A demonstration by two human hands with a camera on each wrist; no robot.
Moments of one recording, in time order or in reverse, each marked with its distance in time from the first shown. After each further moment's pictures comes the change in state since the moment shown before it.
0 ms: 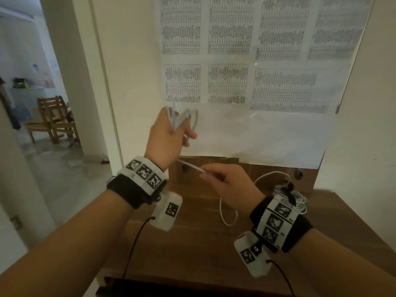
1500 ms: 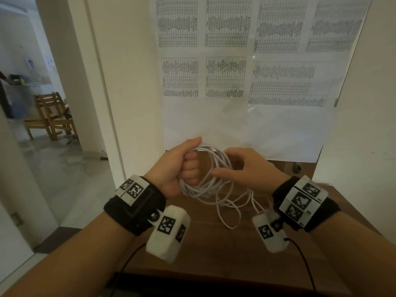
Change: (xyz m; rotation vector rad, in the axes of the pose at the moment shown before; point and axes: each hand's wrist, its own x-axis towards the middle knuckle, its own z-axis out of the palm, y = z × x) left_hand -0.046 -0.010 0.014 -0.780 -0.487 -0.705; right_hand -0.002 -0.005 -0.053 -0.031 -0.153 0.072
